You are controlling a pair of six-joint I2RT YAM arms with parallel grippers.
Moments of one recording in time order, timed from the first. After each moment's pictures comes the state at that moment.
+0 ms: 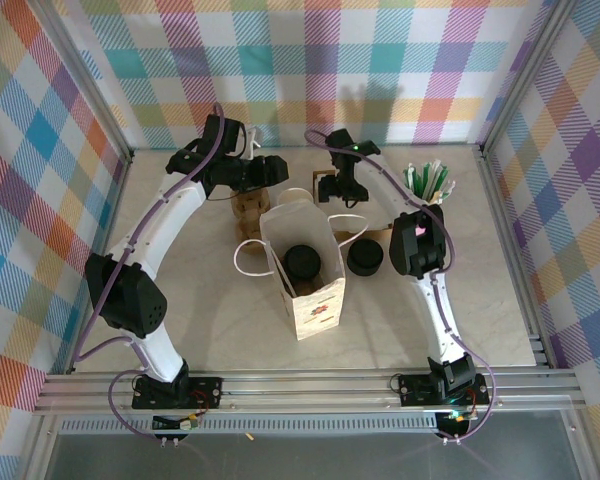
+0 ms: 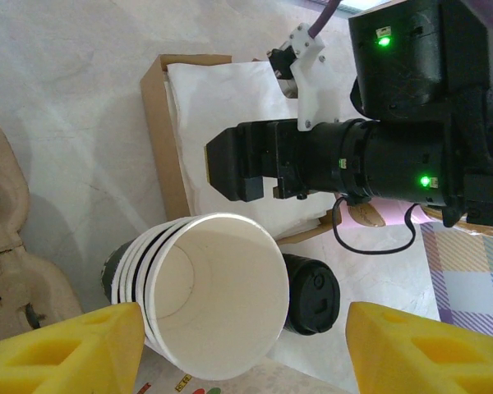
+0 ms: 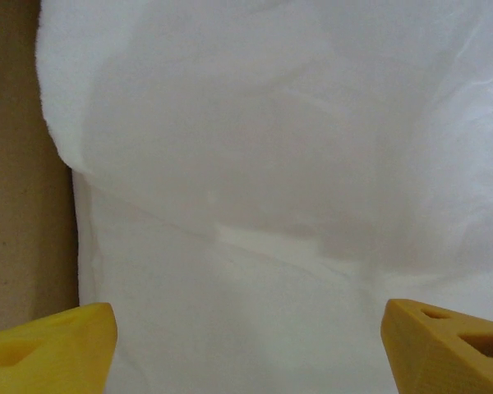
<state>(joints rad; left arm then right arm) -0.34 1.74 1.76 -0.79 0.40 -0.48 0.42 2.47 2.36 -1.15 0.05 0.33</state>
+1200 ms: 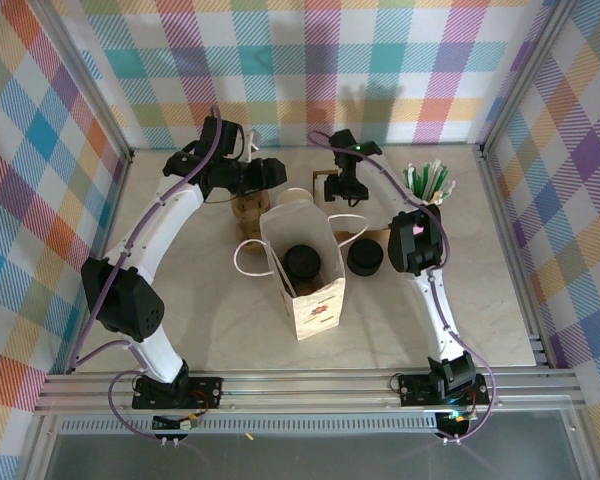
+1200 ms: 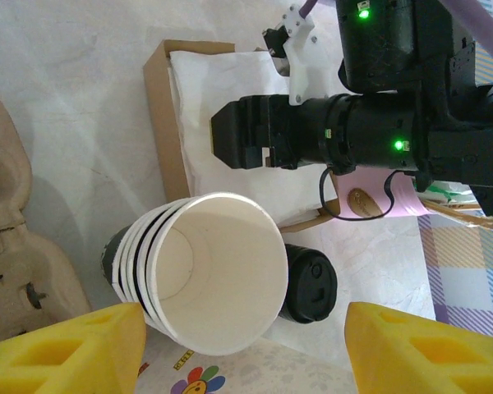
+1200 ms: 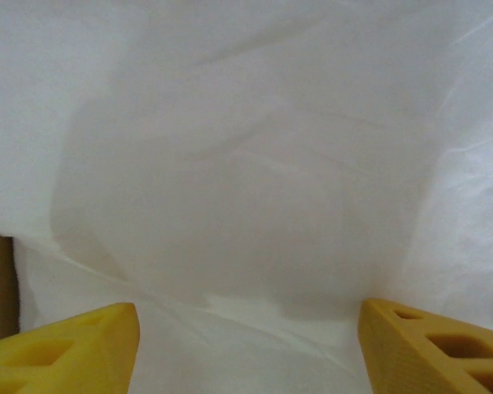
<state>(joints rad) -0.34 1.71 1.74 -0.82 0.40 -0.49 0.40 2.54 2.44 -1.15 0.06 0.30</state>
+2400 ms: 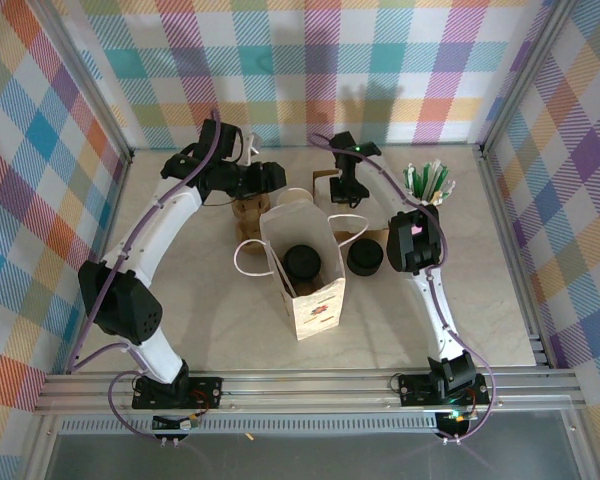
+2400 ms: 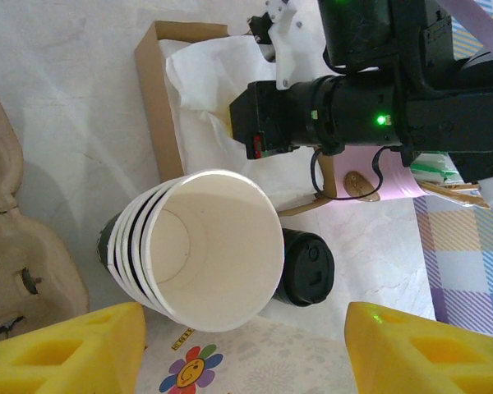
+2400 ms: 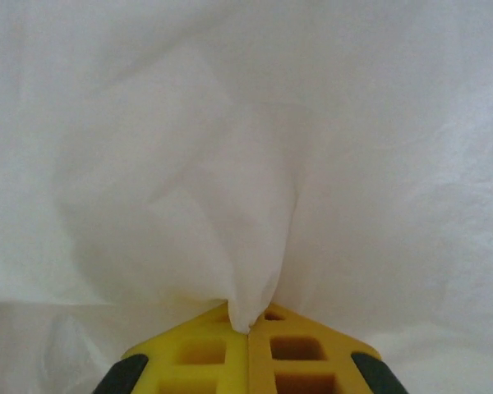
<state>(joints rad) -0.34 1.69 1.71 -0.83 0.43 -0.47 0.40 2.57 2.46 -1.19 0.06 0.28</state>
